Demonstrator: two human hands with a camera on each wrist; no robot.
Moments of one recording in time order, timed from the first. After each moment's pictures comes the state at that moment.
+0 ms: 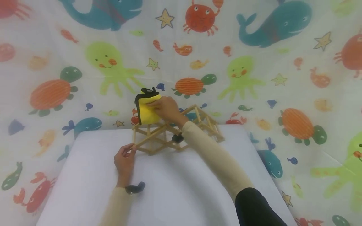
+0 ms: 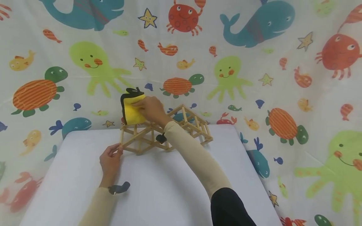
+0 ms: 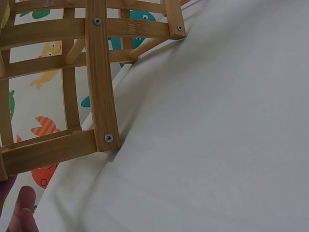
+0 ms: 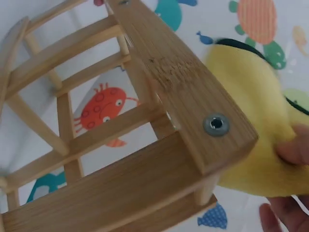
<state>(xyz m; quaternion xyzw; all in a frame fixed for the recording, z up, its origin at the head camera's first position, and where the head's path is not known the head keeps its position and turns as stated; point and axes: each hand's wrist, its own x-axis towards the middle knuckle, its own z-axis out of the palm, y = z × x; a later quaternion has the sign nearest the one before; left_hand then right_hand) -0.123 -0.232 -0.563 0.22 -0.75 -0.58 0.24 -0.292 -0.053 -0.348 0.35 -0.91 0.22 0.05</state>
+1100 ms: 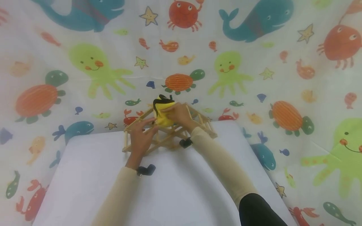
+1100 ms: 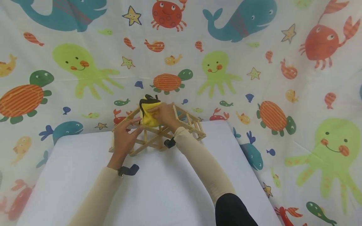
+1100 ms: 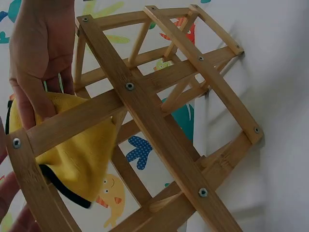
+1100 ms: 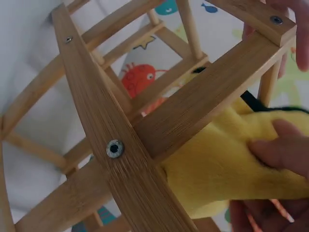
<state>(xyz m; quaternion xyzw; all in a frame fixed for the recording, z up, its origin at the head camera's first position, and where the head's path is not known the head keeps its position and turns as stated) -0.166 -0.138 -0.443 -0.01 -0.82 -0.51 0.26 -0.288 0.041 -0.389 0.22 -0.92 0.33 -0.02</state>
